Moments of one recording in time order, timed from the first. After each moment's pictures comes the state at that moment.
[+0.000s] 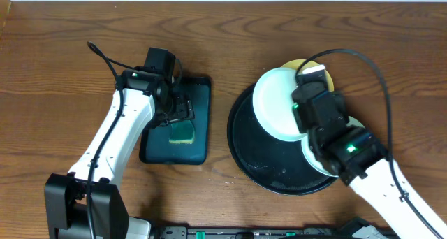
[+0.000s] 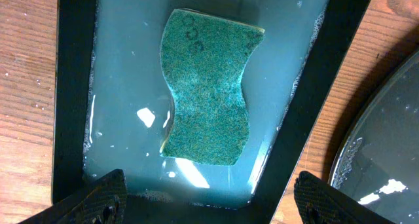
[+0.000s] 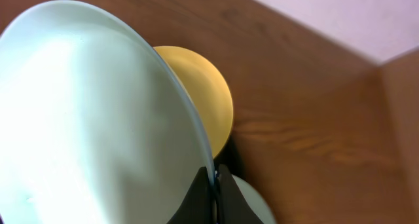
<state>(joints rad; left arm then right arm) -0.19 1.60 1.23 -1.05 0.07 -0.41 0.61 1.18 1.03 -0.70 0.61 0.05</state>
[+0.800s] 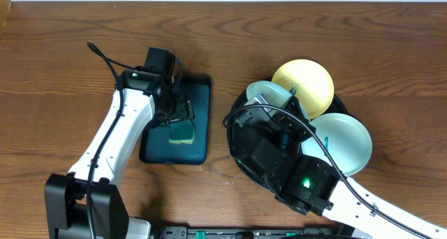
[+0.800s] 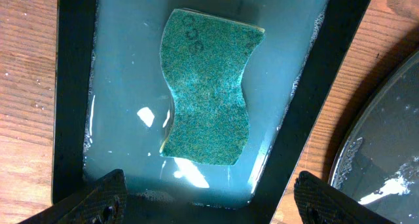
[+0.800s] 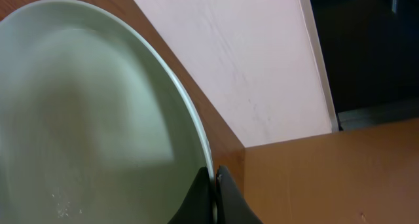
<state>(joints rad) -0.19 1.60 1.23 -1.05 0.07 -0.41 1.04 1.24 1.03 -0.63 1.19 -0.30</state>
